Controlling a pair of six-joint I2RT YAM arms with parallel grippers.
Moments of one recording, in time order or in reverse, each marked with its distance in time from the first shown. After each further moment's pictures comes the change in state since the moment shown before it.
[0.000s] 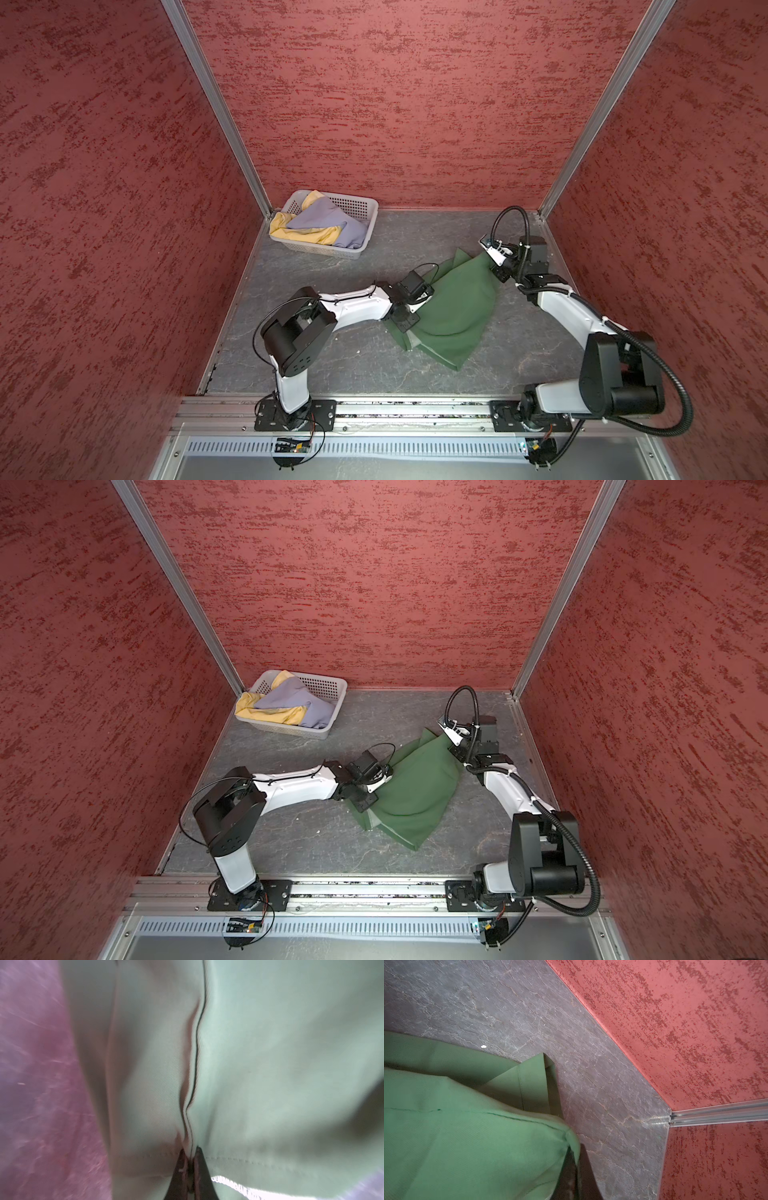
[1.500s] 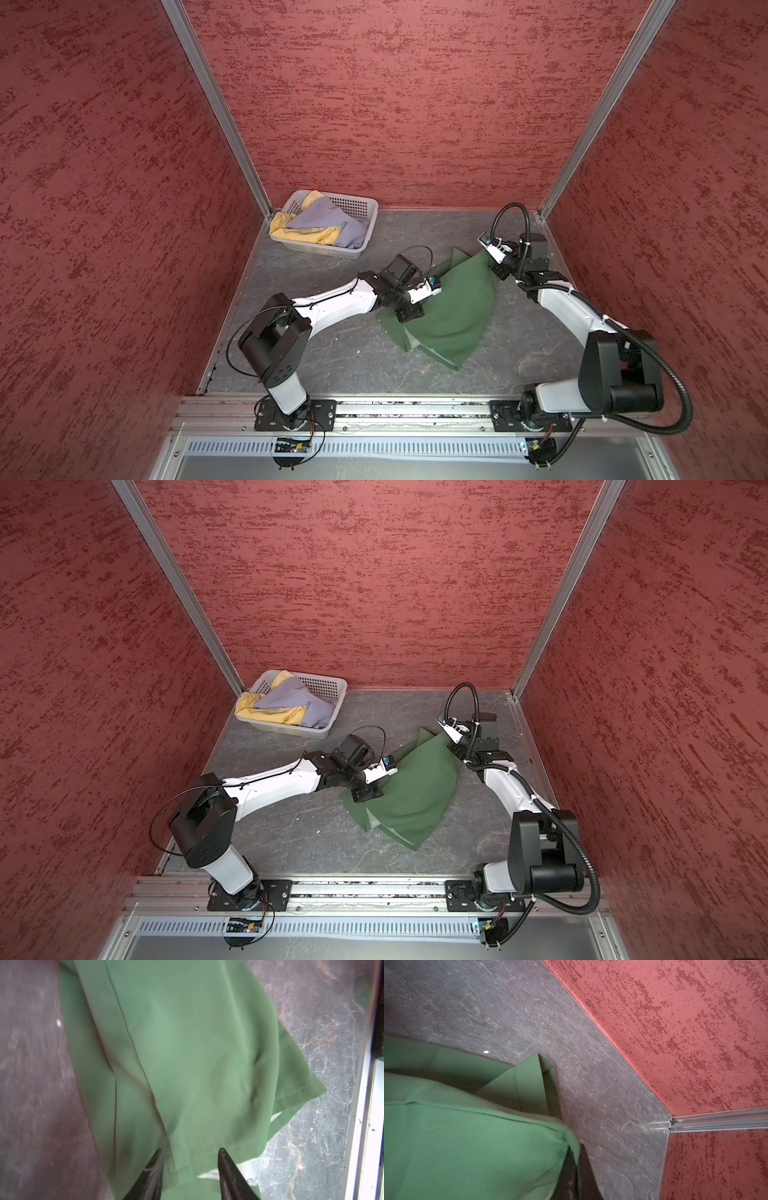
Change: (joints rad) left arm 0.061 -0.100 0.004 0.046 0.283 0.214; right arm 0.000 0.011 0.034 -0.022 -0.014 -0.008
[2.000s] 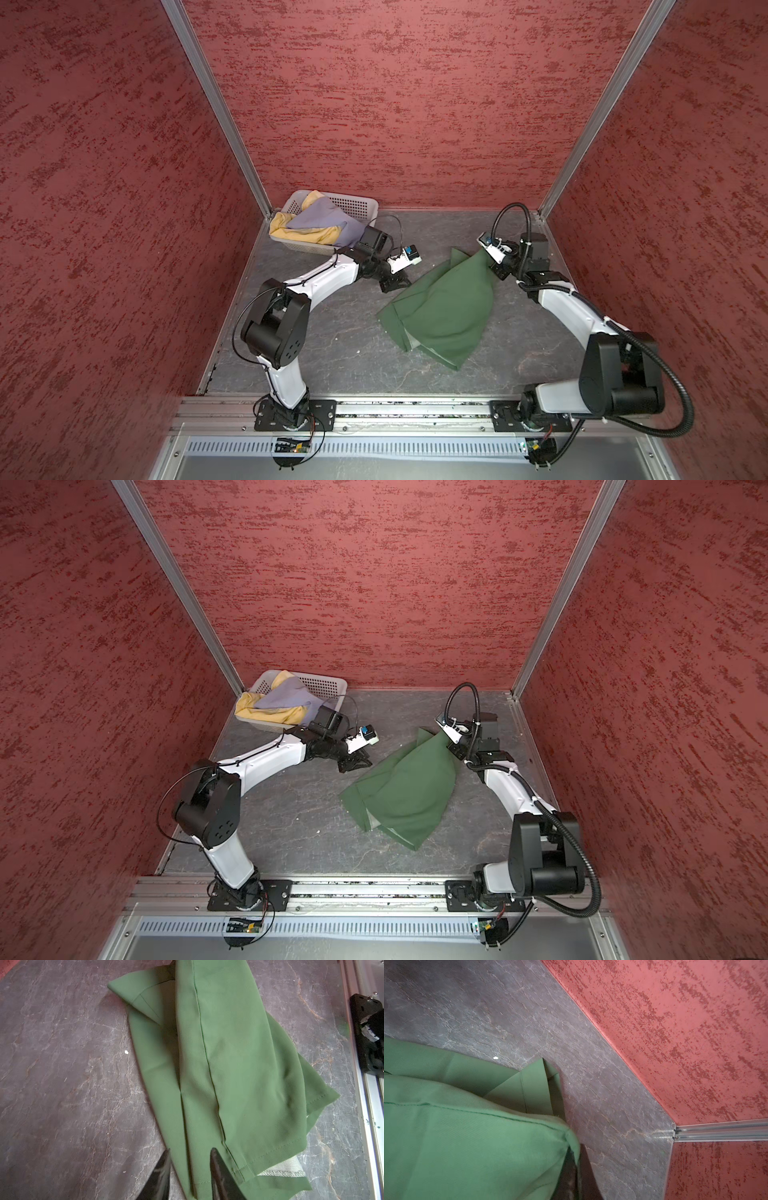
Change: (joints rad) left arm 0.276 0.092 0.135 0.042 0.319 0.261; right arm 0.000 -0.003 0.001 -0.003 -0.046 -0.008
